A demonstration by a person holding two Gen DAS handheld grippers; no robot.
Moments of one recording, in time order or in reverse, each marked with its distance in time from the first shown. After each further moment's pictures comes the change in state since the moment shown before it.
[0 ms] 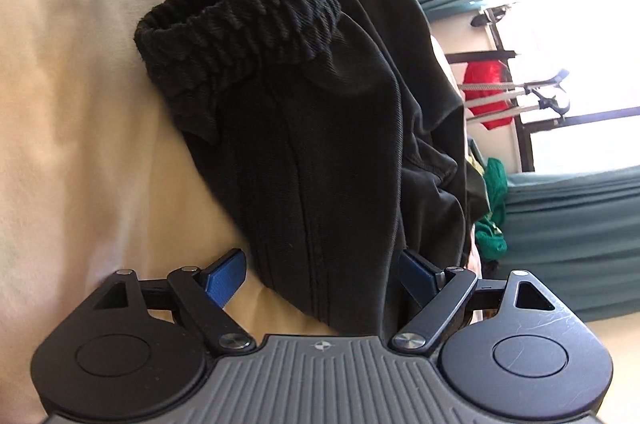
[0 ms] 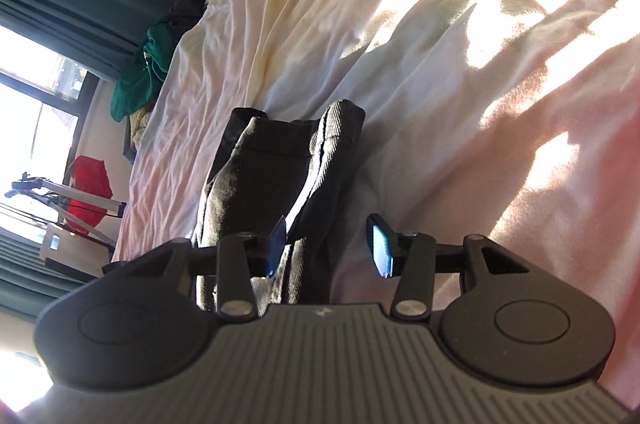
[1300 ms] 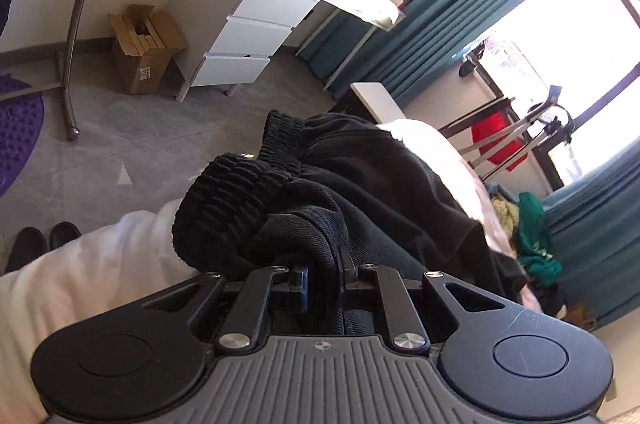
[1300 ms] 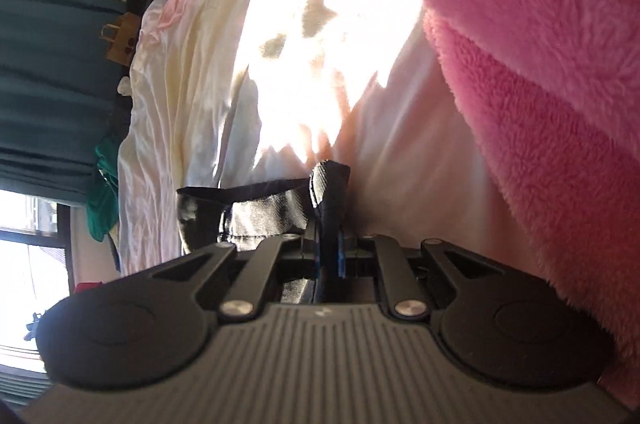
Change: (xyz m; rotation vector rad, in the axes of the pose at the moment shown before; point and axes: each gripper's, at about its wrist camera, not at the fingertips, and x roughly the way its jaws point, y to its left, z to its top) left arm -0.121 -0.009 0.096 0.344 -0.255 0.122; right arm -0.033 -0.069 -0.014 0.378 -0.127 -0.093
